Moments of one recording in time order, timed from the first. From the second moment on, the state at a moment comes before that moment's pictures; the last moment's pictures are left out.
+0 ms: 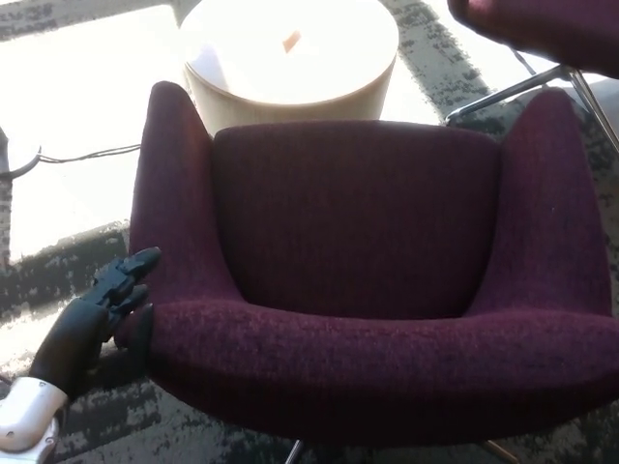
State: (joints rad) left_arm -0.25 0.37 -0.02 0.75 0.01 -0.40 -0.24; right_arm -0.04 -0.19 -0.04 1.24 -0.15 -0.69 -0.05
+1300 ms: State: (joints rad) left_arm -0.15 0.29 -0.26 0.57 0.07 -0.42 -0.17; right_arm -0.04 -0.21 -0.01 1.25 -0.16 -0.69 -0.08
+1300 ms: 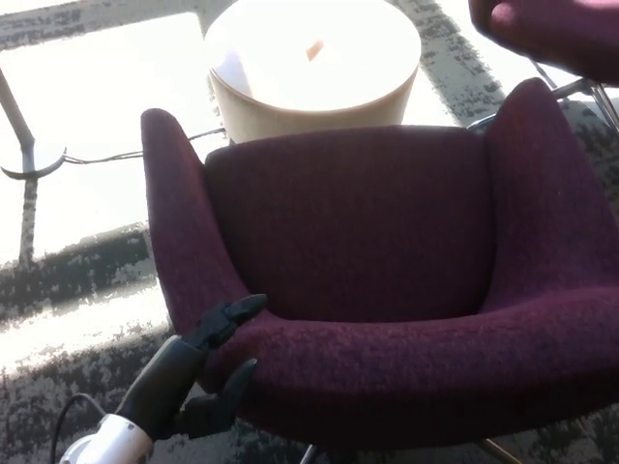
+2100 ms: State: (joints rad) left_arm -0.24 0.17 -0.49 0.59 0.14 -0.34 -0.19; right_arm -0.04 -0.21 0.00 1.25 -0.16 -0.69 -0.08
